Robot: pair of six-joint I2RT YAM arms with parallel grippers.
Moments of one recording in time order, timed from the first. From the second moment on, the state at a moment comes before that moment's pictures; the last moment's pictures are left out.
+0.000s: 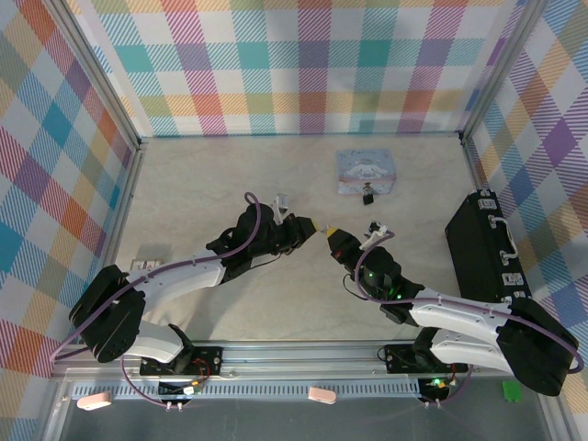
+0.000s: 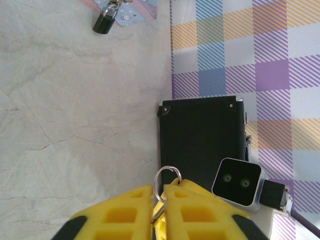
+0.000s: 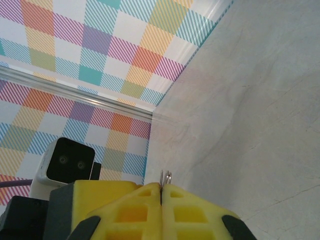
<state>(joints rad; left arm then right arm) -0.78 1.39 0.79 0.27 0.26 -1.23 0.90 1.07 0.32 0.64 0.35 1.22</state>
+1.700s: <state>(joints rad) -0.72 1.24 1.03 -0.29 0.43 -0.53 0.63 1.23 0.34 0.99 -0.59 0.96</state>
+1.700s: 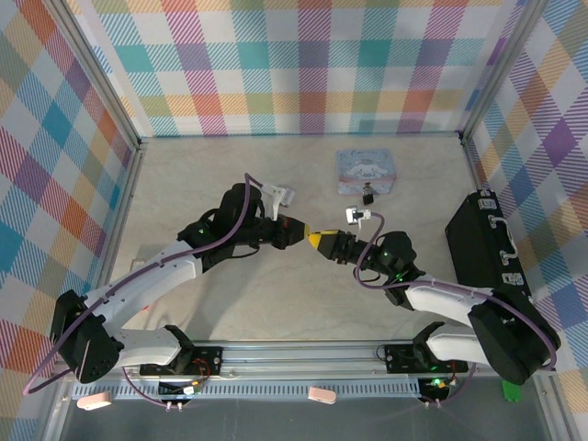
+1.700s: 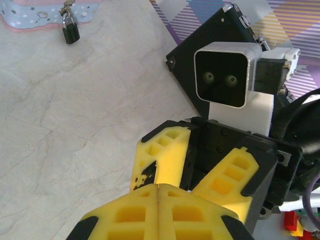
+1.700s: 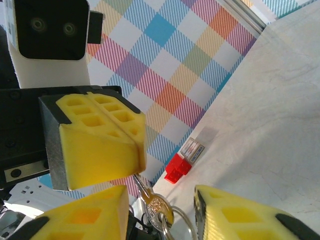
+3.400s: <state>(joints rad) -0.71 1.28 1.05 -0.31 0.23 -0.54 0.63 0.82 0.66 -0.06 -0.21 0.78</state>
